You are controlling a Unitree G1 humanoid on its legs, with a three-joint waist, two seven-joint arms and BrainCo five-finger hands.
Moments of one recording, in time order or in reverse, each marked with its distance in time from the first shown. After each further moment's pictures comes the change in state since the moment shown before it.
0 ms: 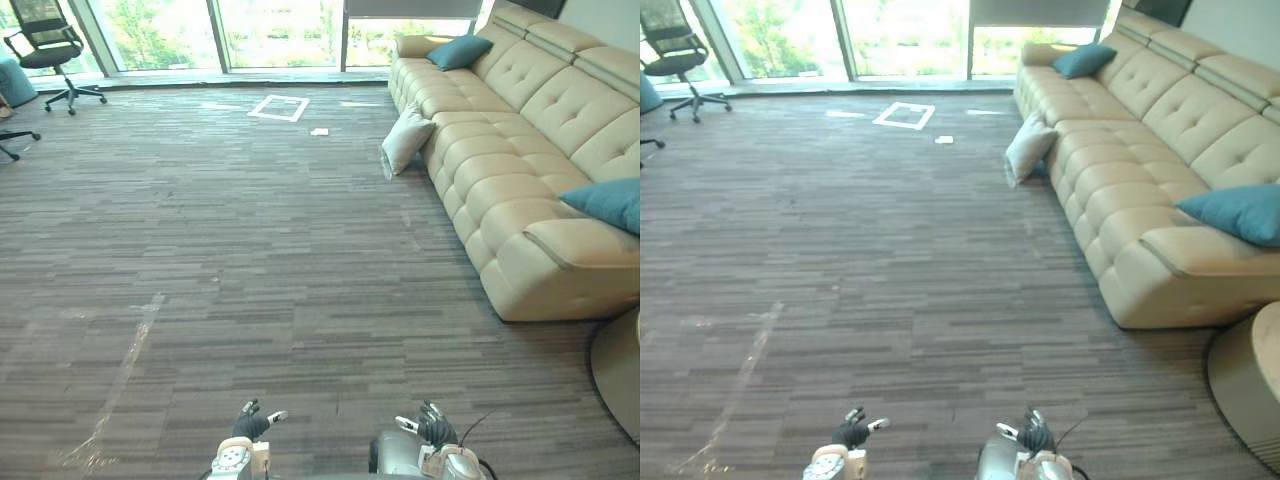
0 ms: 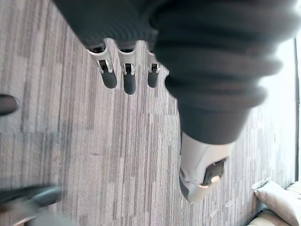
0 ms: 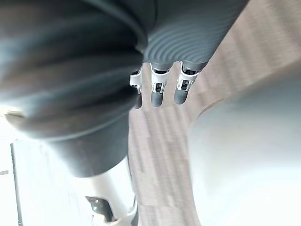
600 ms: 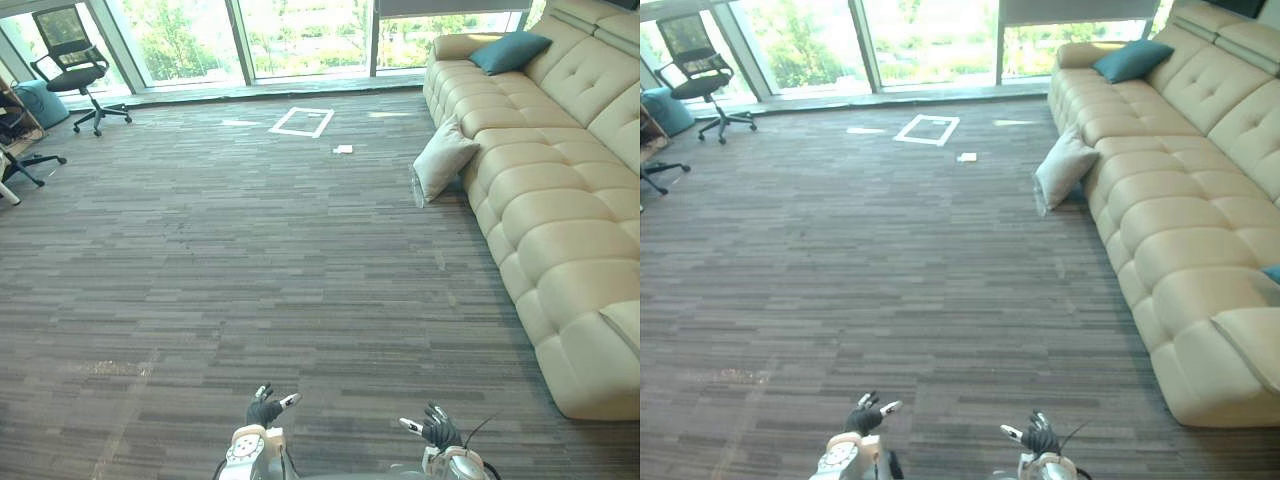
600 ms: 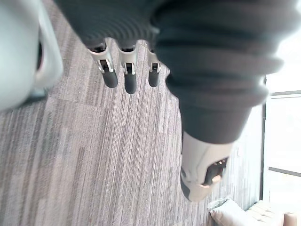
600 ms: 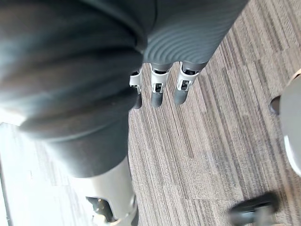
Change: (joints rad) left arm 0.012 -0.058 0.078 -0.104 0.020 -0.015 -0.002; right arm 0.019 0.009 -0.005 -0.006 0.000 0.035 -0.018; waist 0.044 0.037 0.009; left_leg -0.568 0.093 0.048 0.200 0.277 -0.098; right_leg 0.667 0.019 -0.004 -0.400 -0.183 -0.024
